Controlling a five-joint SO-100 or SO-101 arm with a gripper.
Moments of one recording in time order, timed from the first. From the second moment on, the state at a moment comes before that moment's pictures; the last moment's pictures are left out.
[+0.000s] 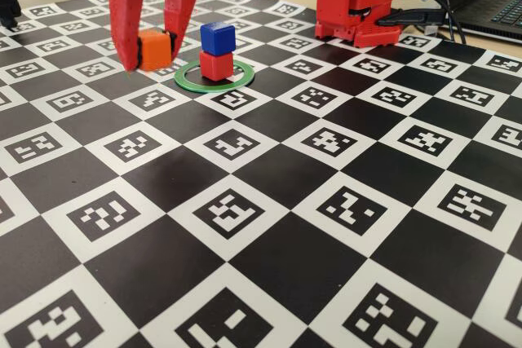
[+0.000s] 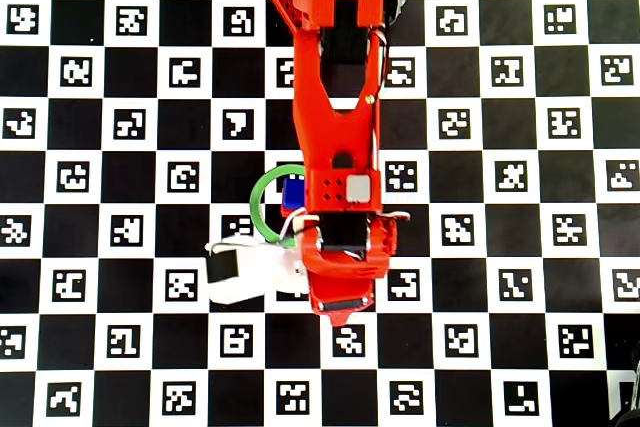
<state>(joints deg) 4.2 64.2 62.5 77.7 -7.1</state>
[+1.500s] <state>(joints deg) 10.2 98.4 98.4 81.6 -8.3</state>
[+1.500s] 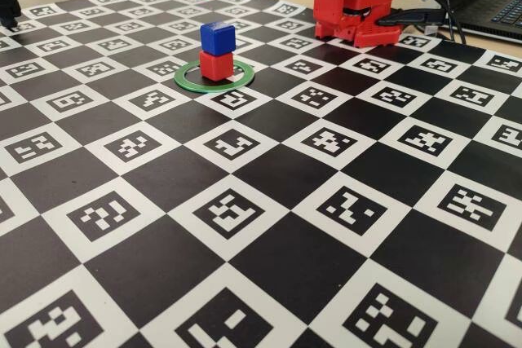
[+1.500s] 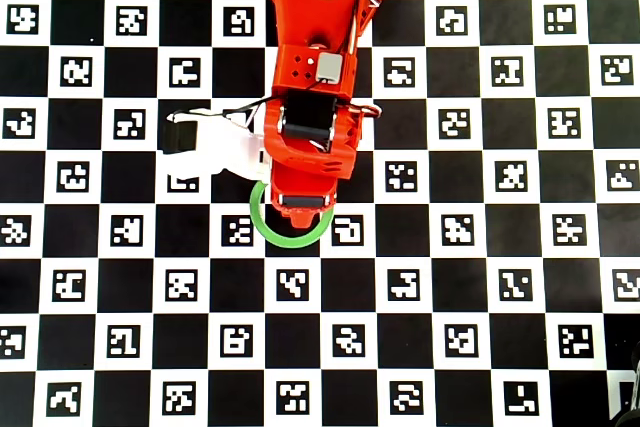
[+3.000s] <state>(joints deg) 10.2 98.6 108.2 74.4 -8.3</state>
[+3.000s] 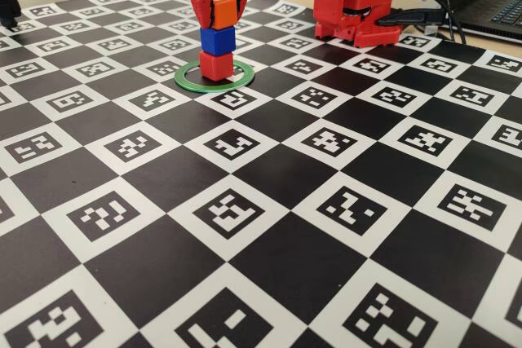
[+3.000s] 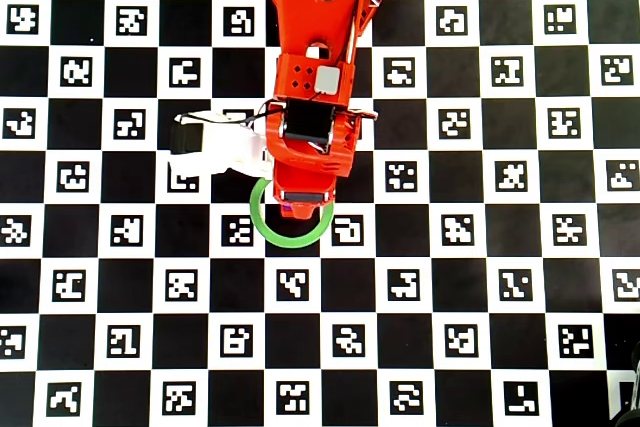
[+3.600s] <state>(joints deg) 10.2 102.0 108.3 74.7 -7.5</state>
